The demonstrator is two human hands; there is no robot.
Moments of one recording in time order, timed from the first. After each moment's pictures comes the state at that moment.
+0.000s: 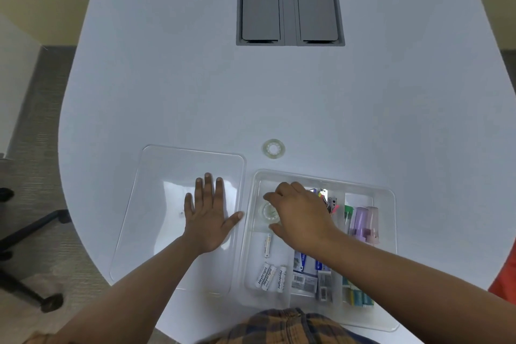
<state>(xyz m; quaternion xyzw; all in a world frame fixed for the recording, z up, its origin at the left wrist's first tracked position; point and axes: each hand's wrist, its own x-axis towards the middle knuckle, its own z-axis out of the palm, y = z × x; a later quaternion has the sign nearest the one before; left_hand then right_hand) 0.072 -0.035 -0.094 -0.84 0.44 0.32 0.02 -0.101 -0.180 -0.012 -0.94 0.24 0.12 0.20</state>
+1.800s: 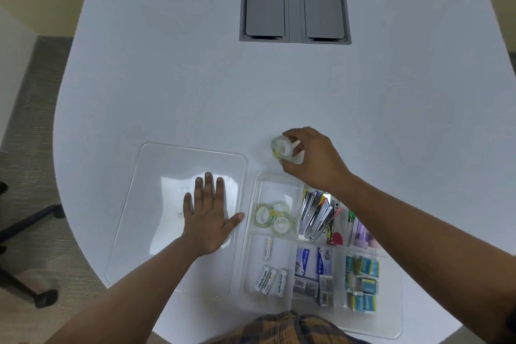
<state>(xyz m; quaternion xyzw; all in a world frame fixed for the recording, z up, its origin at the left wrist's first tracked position) 0.074 -0.034 -0.098 -0.84 0.44 0.32 0.01 -0.065 -0.273 -0.015 -0.86 0.34 -0.05 0.38</state>
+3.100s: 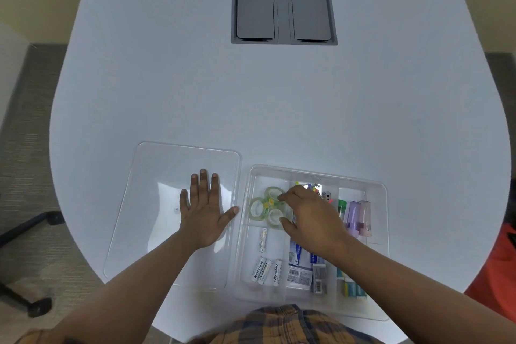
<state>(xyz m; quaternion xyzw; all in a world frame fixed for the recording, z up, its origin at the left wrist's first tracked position) 0.071 -0.033 -0.100 -0.85 0.44 0.30 -0.02 -0.138 -0.179 -0.020 -0.91 0.31 0.08 0.26</state>
